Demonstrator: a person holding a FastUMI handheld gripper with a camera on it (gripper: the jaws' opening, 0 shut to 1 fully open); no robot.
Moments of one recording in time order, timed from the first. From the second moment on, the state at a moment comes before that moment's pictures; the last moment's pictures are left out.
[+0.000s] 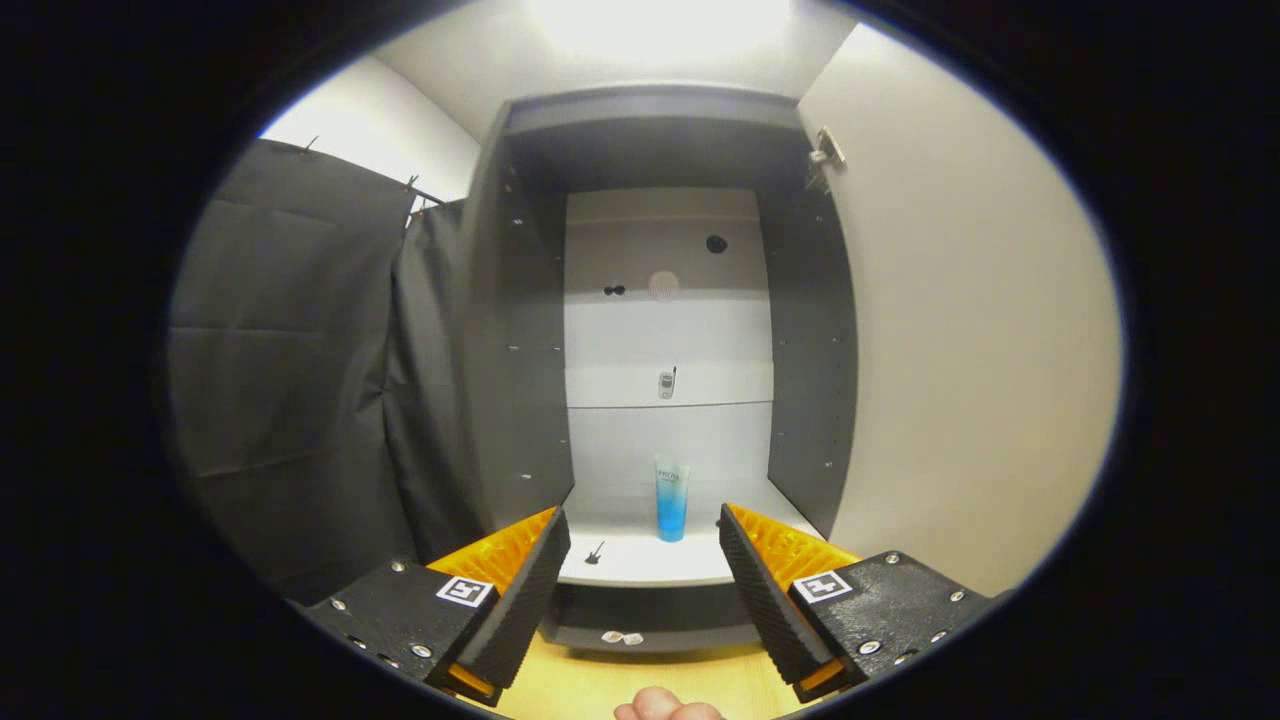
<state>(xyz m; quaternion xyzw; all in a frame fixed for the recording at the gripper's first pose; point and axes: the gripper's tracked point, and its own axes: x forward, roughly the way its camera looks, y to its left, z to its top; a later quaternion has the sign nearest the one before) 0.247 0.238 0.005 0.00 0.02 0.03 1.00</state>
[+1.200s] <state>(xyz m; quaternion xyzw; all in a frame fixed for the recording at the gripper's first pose) 0.038 -0.080 0.033 -0.02 0.04 -0.11 0.99</state>
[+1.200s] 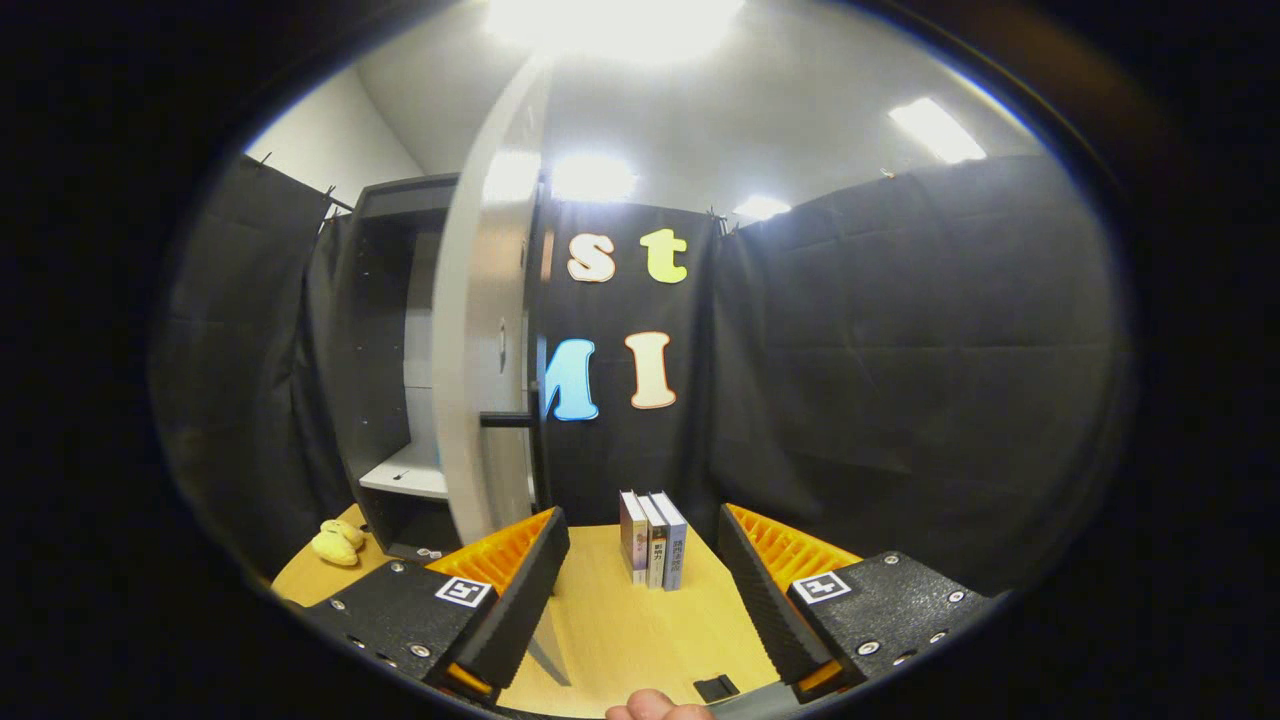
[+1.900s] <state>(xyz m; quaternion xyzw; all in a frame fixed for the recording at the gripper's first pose) 0.052 -0.033 0.002 0.03 0.07 0.01 1.00</state>
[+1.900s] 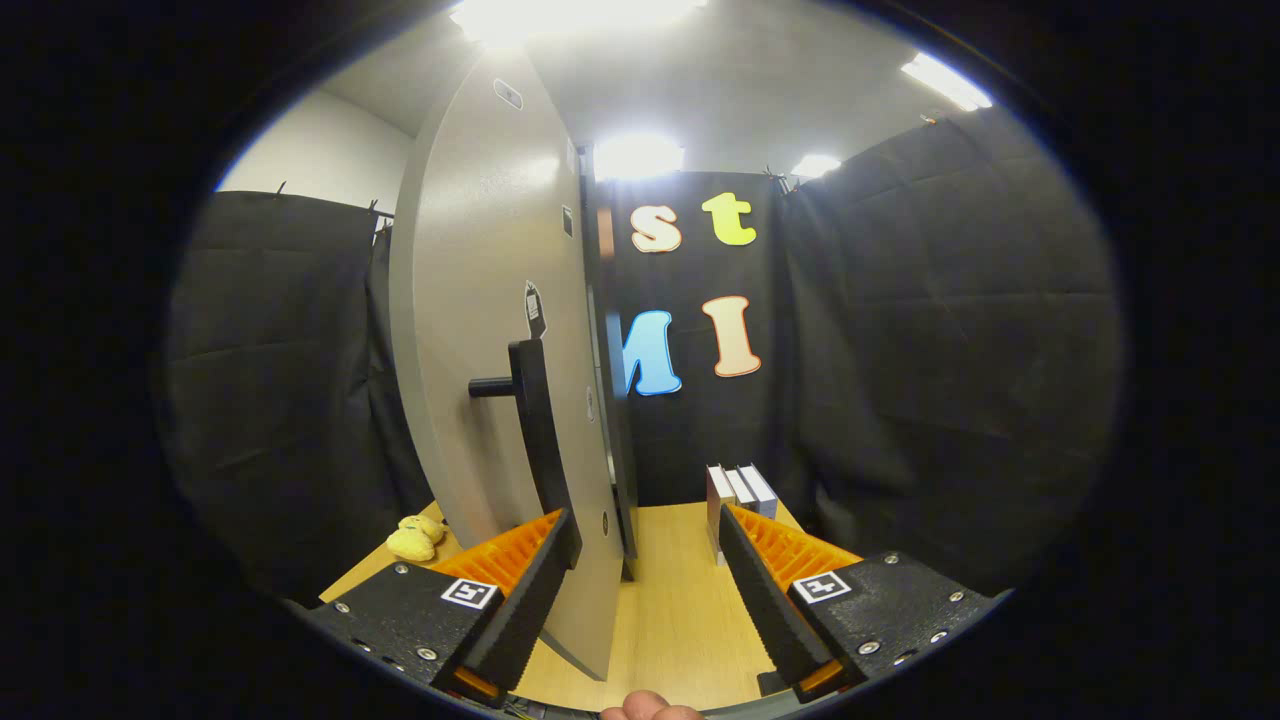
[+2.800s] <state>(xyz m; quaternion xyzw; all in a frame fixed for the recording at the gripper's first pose) 0.084 0.200 0.008 -0.02 0.03 0.07 1.00</state>
